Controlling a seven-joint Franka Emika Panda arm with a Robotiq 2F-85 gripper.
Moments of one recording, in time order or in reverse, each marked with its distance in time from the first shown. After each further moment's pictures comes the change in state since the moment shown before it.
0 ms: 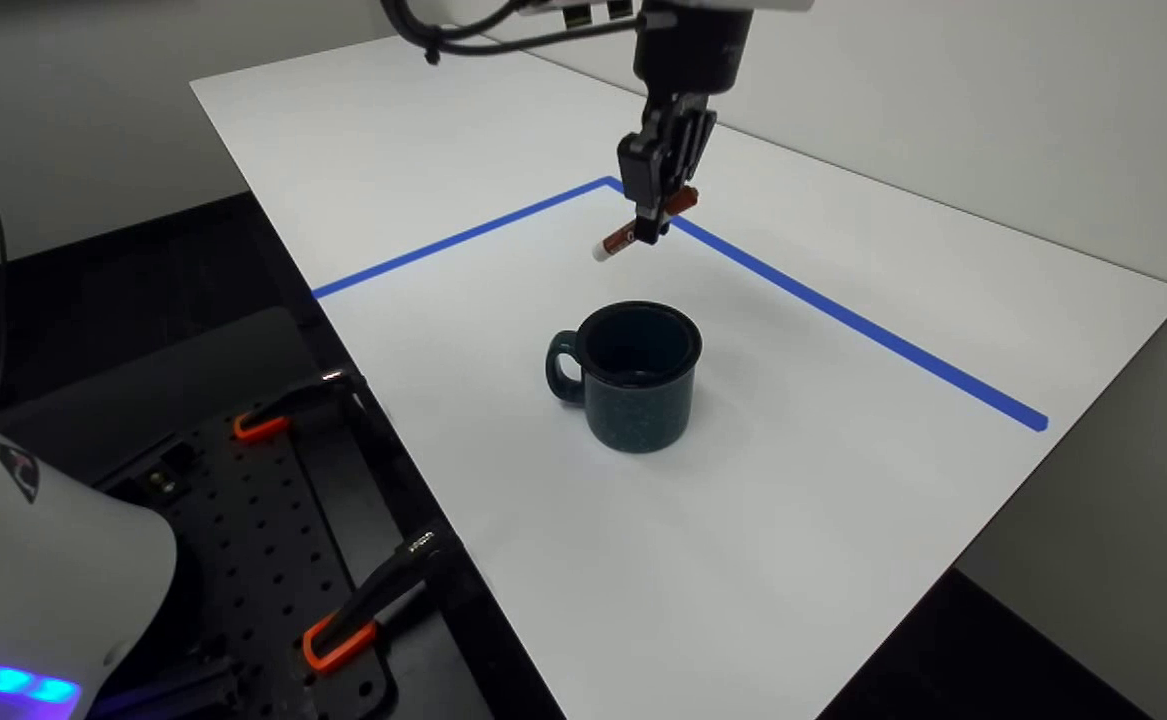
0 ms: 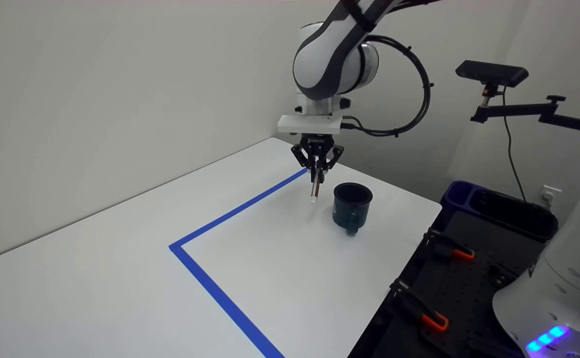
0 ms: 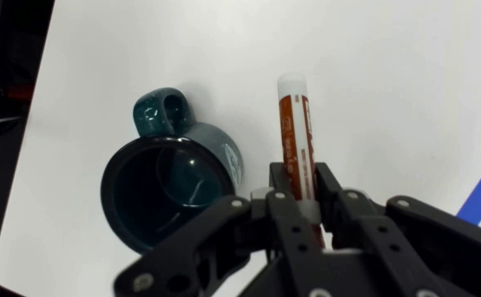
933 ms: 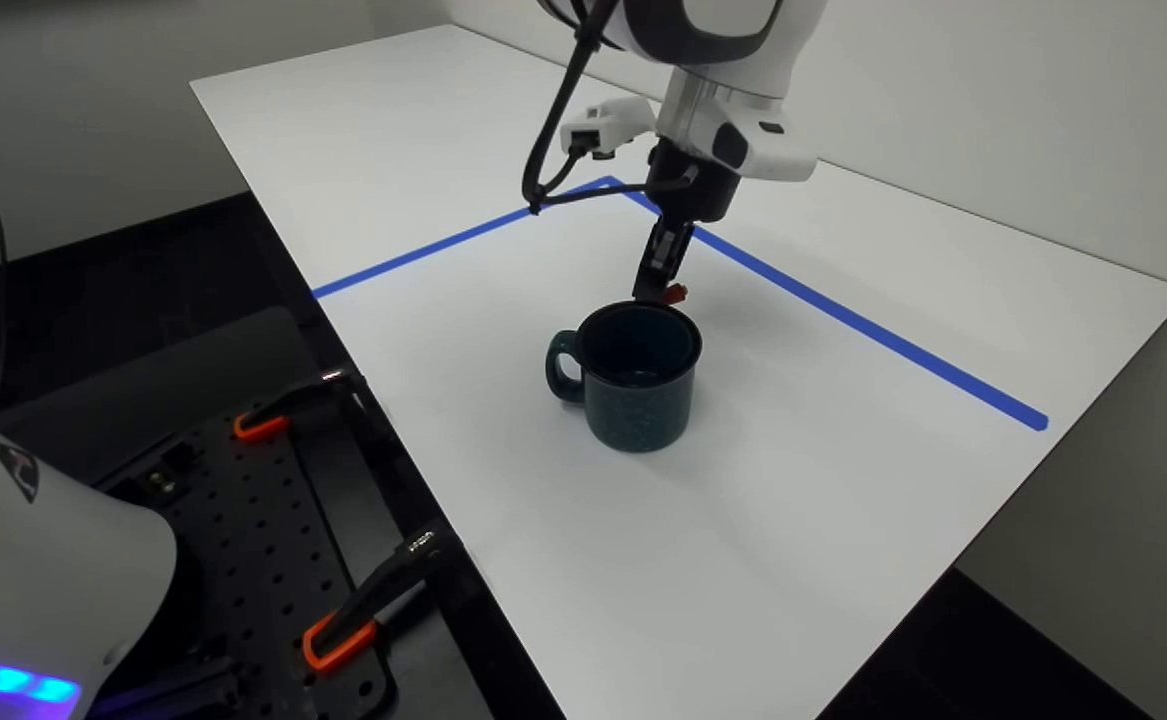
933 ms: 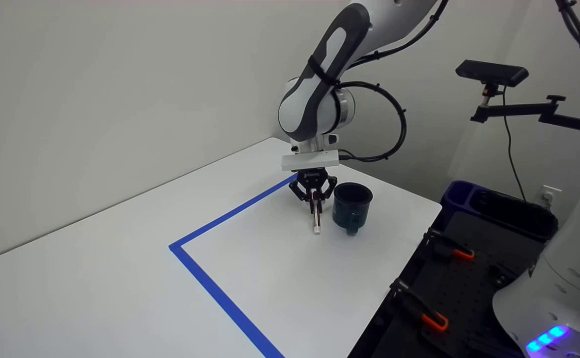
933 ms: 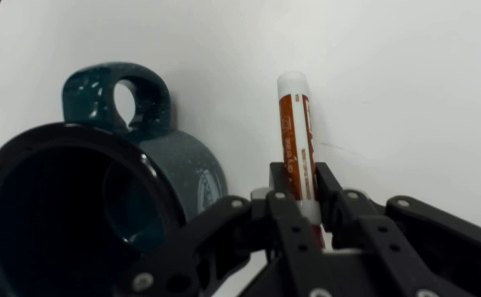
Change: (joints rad) arm 0.000 0.285 -0.008 0.142 0.061 -0.003 -0.274
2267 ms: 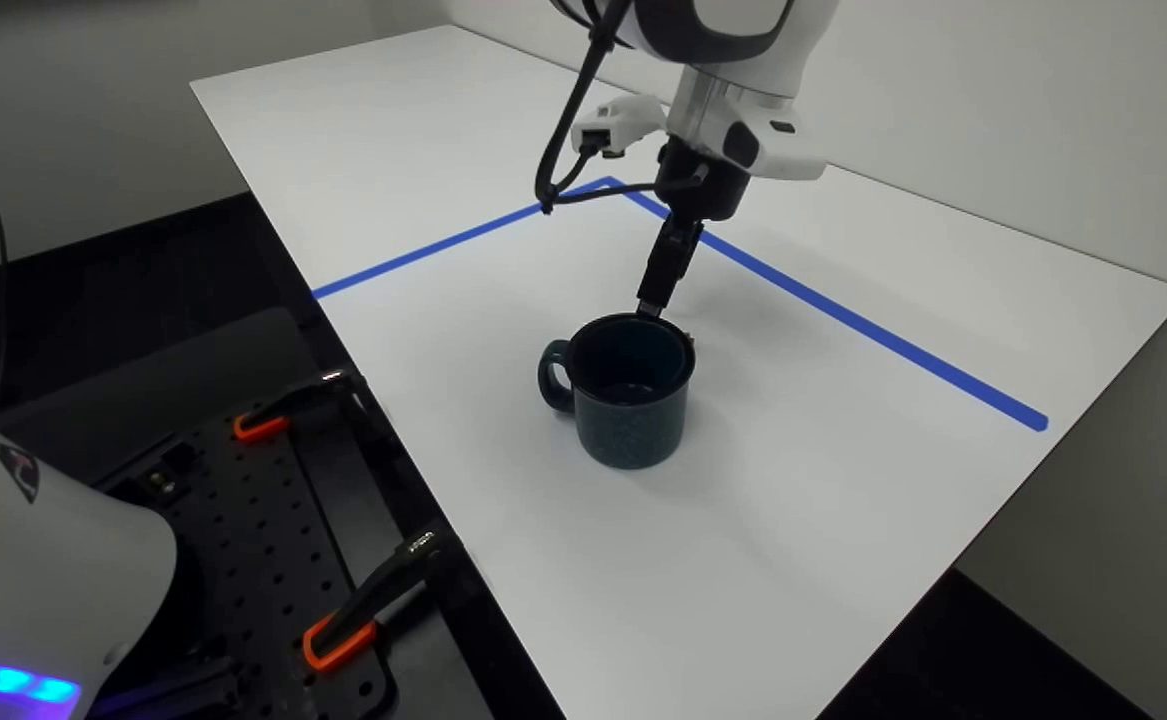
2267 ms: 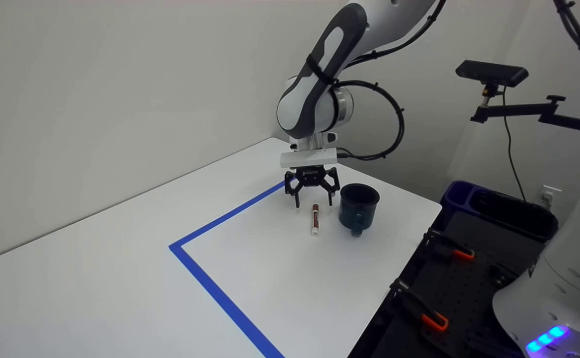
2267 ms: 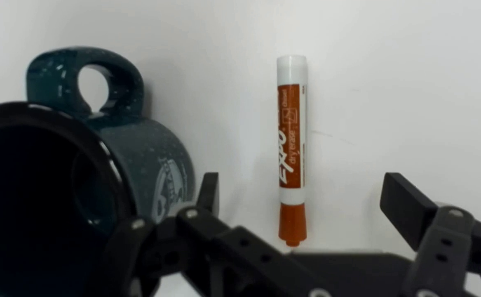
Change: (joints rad) arm 0.003 0.008 -0.011 0.023 0.015 -0.005 -0.009
